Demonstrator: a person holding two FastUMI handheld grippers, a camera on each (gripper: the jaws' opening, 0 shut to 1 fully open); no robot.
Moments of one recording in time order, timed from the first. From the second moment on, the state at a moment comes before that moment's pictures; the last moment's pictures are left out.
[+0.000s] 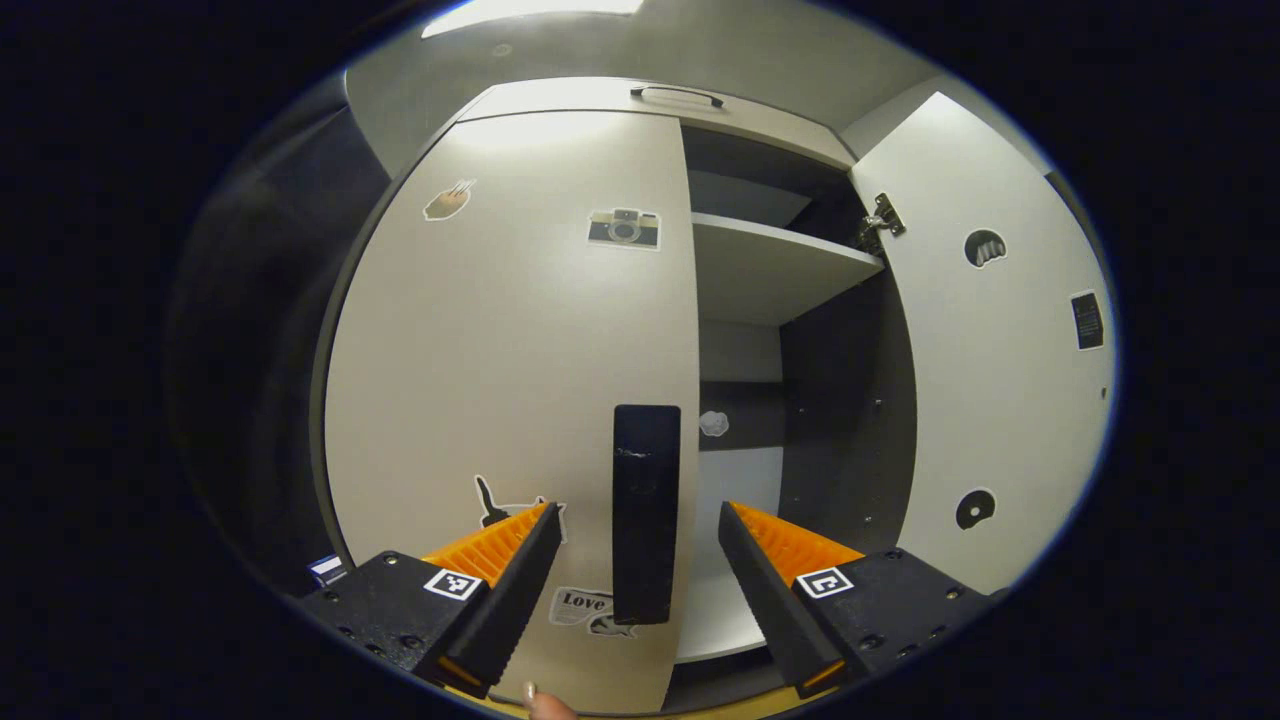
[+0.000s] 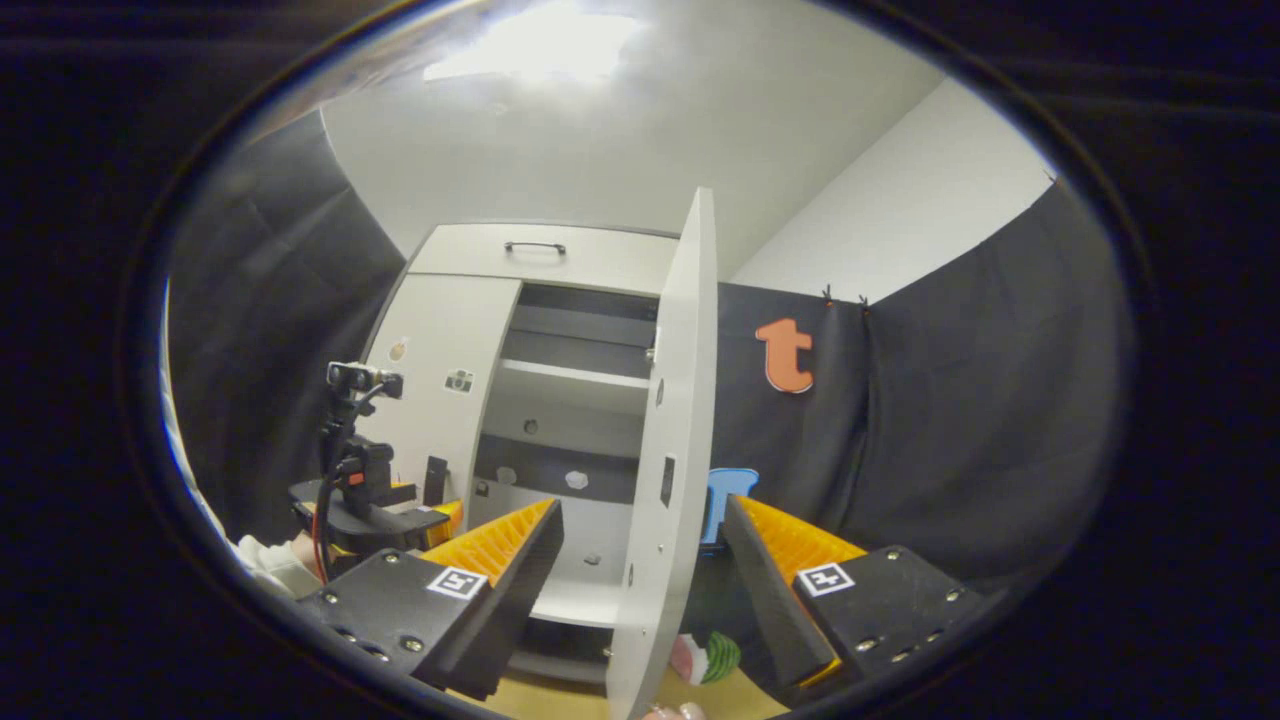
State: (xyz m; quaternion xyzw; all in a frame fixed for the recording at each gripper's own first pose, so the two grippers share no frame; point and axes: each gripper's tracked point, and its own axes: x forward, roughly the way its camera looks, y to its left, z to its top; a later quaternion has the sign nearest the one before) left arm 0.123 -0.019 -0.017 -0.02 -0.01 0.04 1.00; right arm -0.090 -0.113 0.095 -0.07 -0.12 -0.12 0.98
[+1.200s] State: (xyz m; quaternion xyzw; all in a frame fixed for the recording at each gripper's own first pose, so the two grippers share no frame) left arm 0.130 -0.019 -0.038 -0.02 0.01 0.09 1.00; right arm -0.087 -0.149 0.066 -0.05 -0.06 -0.11 0.99
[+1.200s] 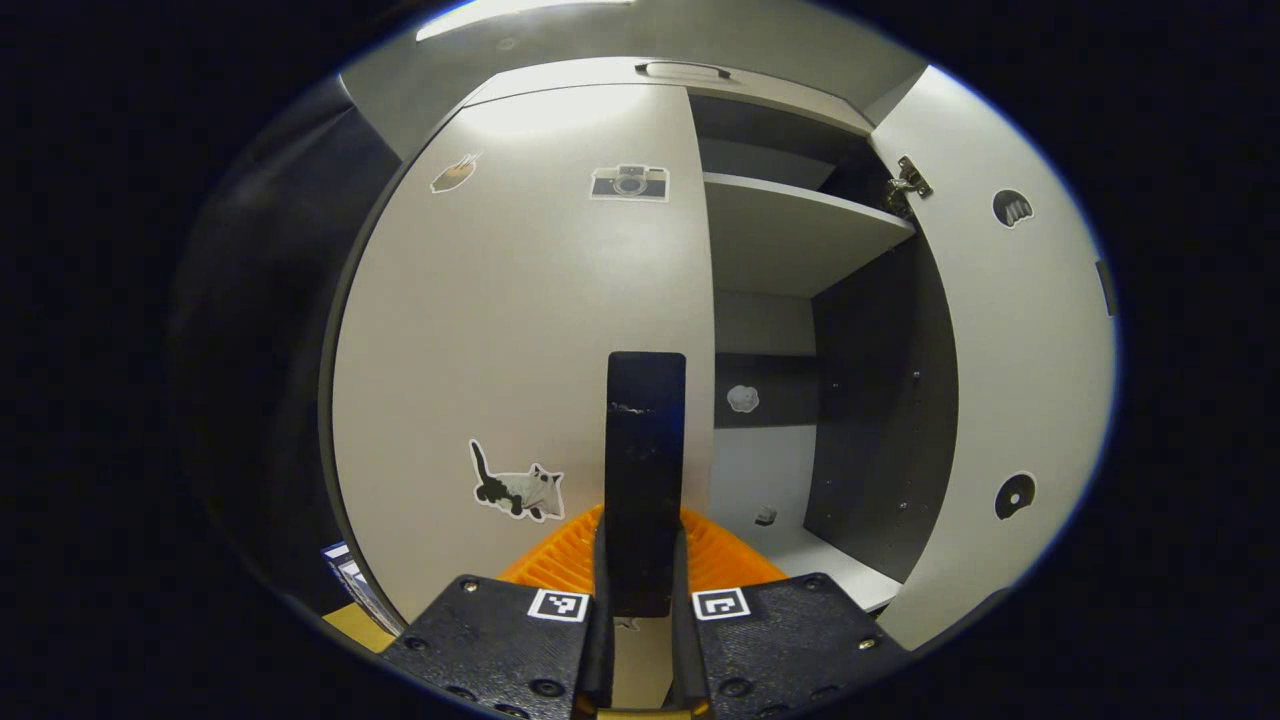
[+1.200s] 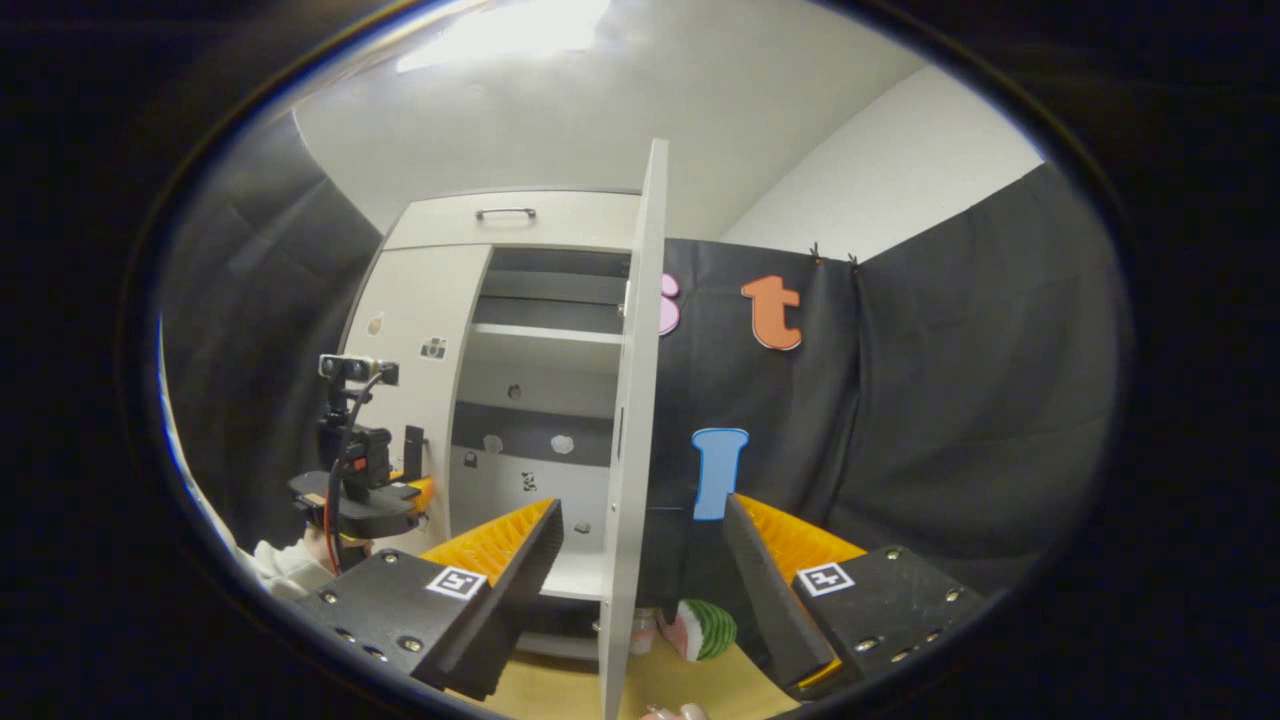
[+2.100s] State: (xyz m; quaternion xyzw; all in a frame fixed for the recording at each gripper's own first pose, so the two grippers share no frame) left arm 0.024 -0.002 -0.025 -0.05 0.05 0.06 1.00; right arm -0.107 -0.090 0.071 -0.02 -0.06 0.02 1.00
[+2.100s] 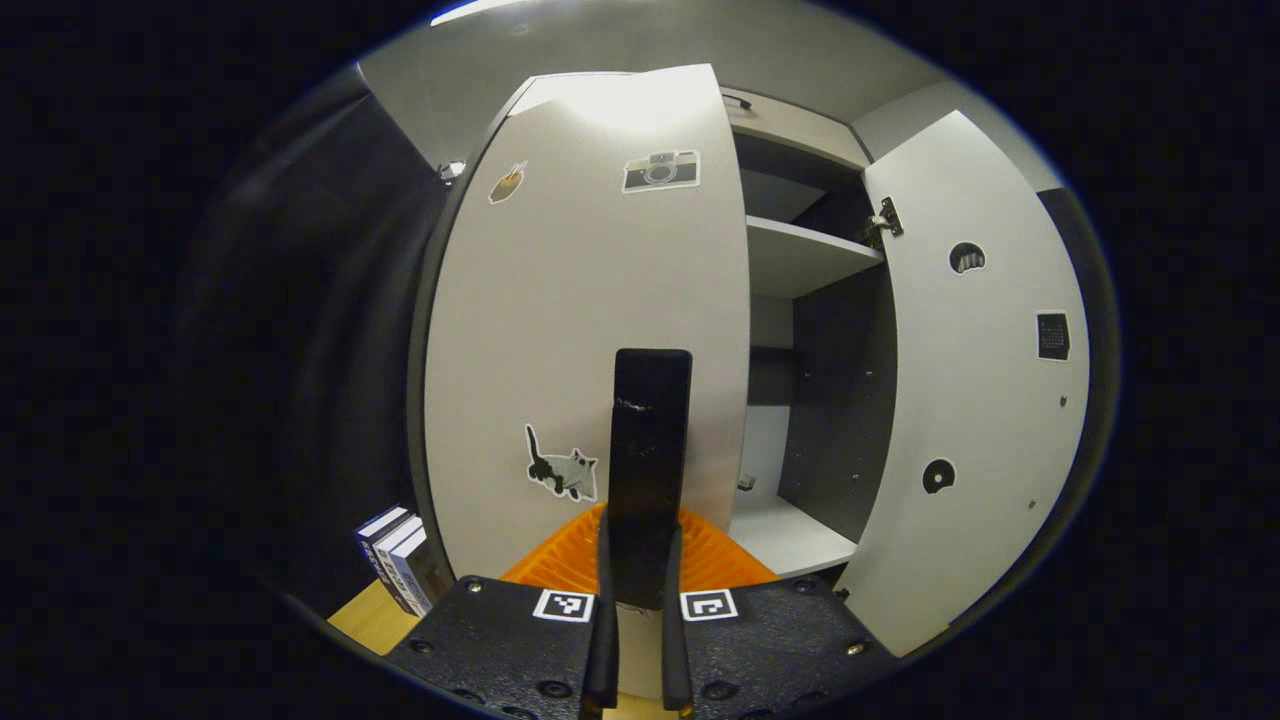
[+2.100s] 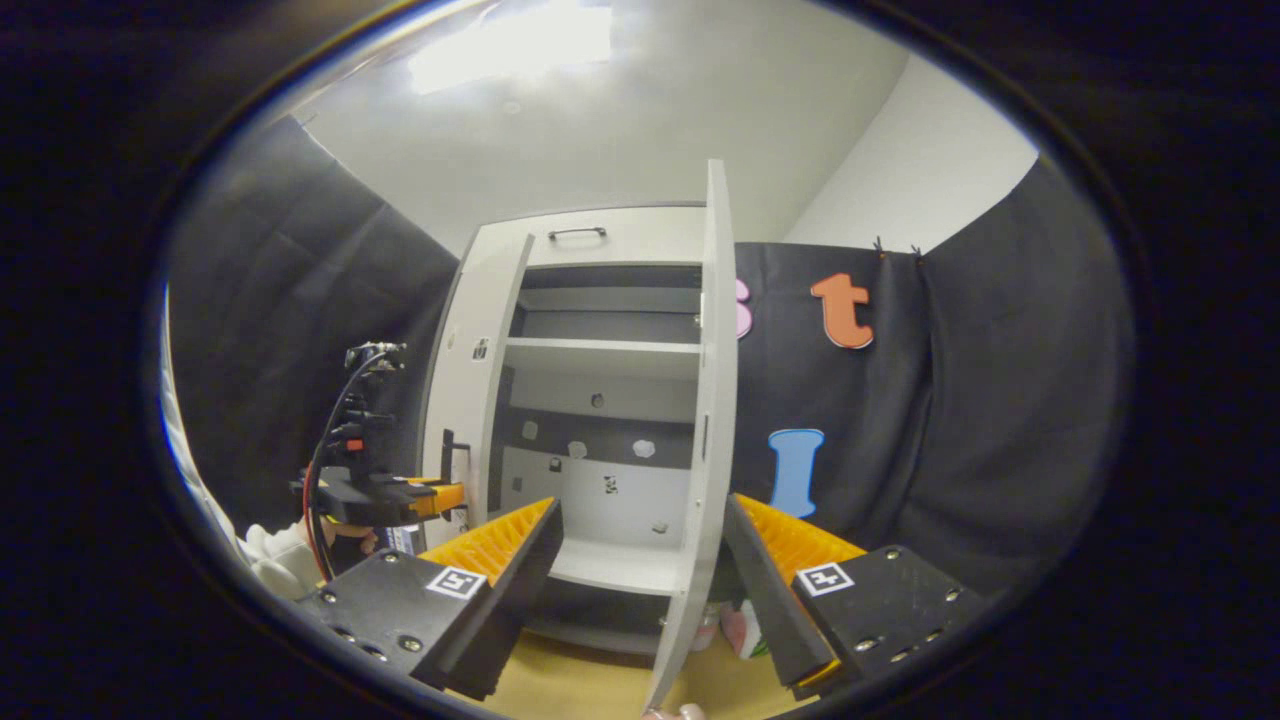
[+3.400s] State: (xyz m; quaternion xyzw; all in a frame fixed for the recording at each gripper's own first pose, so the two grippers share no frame) left arm -0.104 0.176 -0.018 -0.05 0.04 0.14 0.99; right arm -0.046 0.101 0.052 0.00 -0.05 0.20 0.98
